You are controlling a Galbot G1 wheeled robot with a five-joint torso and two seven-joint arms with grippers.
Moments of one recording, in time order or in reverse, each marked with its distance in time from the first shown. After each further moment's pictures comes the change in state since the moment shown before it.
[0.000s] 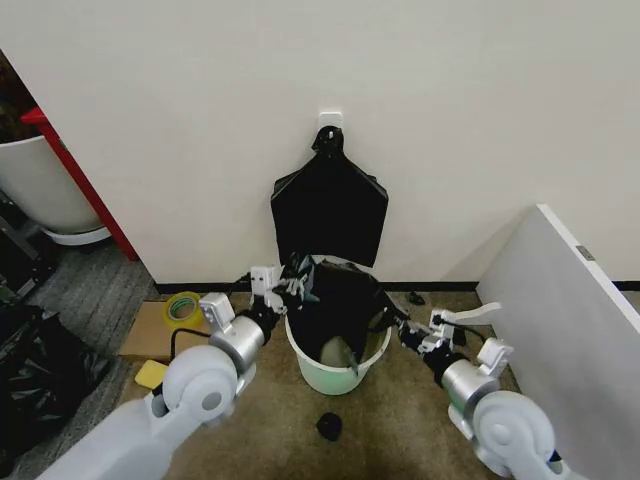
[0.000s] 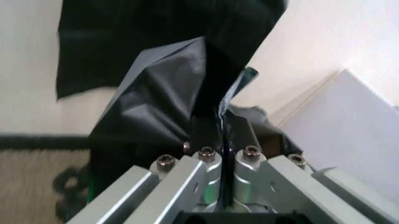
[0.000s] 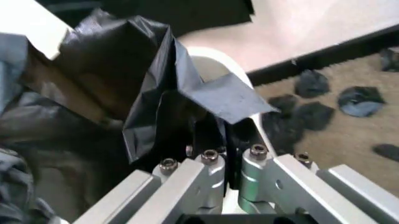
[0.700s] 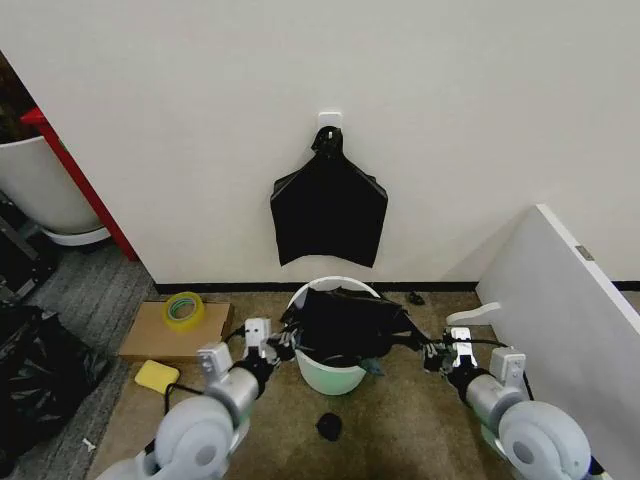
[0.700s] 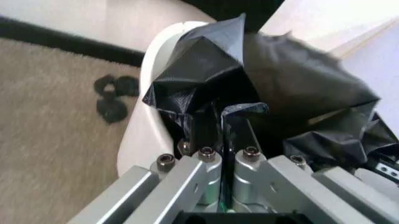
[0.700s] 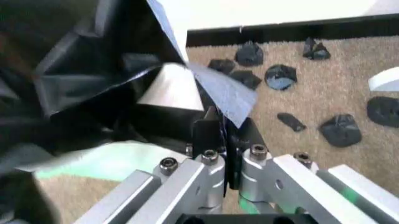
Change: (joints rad) left arm 0.294 0.012 -0.115 -0.113 -0.019 0.089 -0.086; right arm -0.124 -0.110 0.081 0.092 -0.174 -0.181 0.024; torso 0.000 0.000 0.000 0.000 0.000
